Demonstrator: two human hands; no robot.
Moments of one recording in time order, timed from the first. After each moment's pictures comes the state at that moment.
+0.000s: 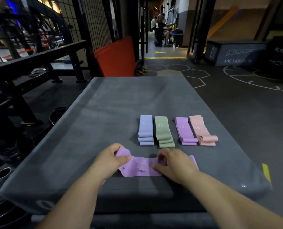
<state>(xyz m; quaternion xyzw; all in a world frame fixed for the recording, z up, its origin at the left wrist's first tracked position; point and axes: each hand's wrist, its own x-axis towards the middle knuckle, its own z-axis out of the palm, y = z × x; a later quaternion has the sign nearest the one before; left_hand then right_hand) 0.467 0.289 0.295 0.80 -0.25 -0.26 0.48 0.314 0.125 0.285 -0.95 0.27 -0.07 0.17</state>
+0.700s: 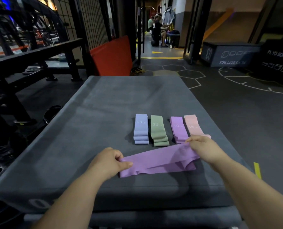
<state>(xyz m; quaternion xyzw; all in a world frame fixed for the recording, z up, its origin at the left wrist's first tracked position) 0.463 0.278 0.287 0.90 -0.34 -0.14 0.24 0.262 0.053 0.312 -0.79 0.41 -0.15 0.43</state>
